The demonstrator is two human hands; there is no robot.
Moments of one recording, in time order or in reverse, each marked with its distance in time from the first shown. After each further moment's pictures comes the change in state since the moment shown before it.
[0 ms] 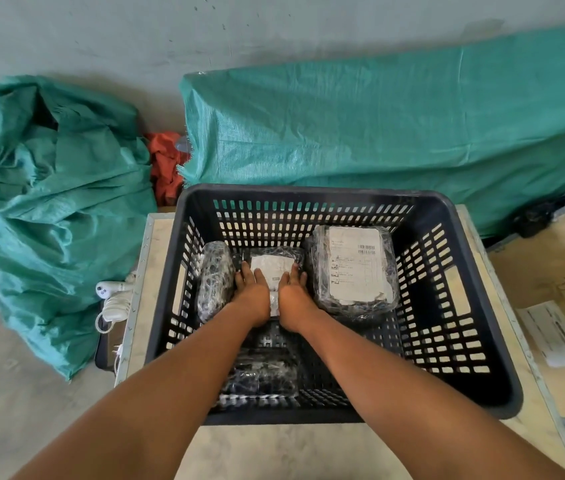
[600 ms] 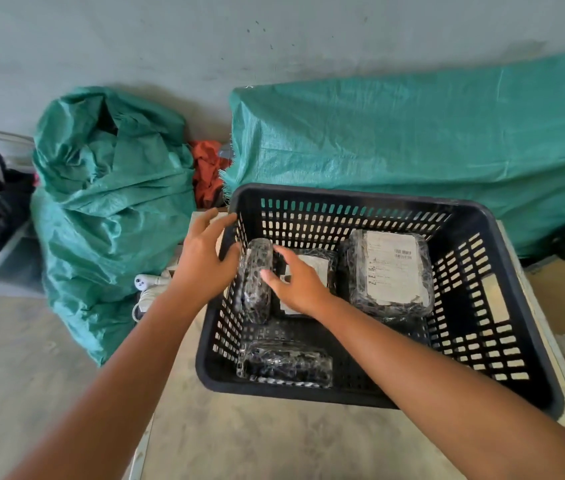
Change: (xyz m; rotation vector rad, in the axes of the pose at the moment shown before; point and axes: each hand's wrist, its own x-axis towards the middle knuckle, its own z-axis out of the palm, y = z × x) left_hand -0.130 -0.098 -0.115 -0.436 0.805 0.305; right_hand -0.032 -0.062 -0.025 0.533 0.158 -0.342
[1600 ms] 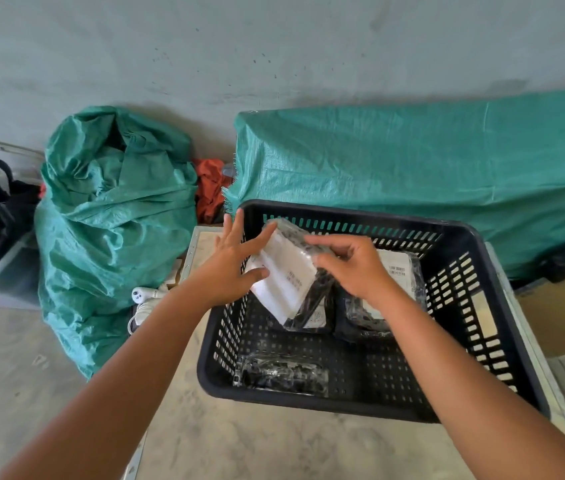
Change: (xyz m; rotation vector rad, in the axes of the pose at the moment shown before) left_hand 0.011 0.011 0.003 0.066 -0.384 0.154; right_hand -0.051 -0.038 -0.106 0.262 0.194 -0.212
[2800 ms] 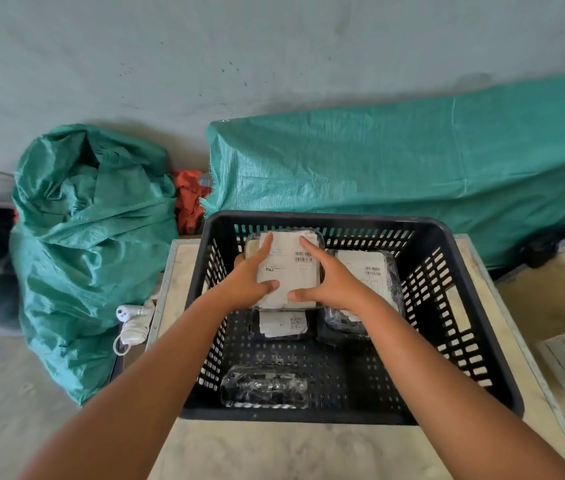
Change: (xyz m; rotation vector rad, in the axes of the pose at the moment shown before) left_hand 0.057 0.020 0.064 -0.297 -0.187 -0.240; right_hand 0.011 0.056 -0.021 -0.115 -0.191 0.218
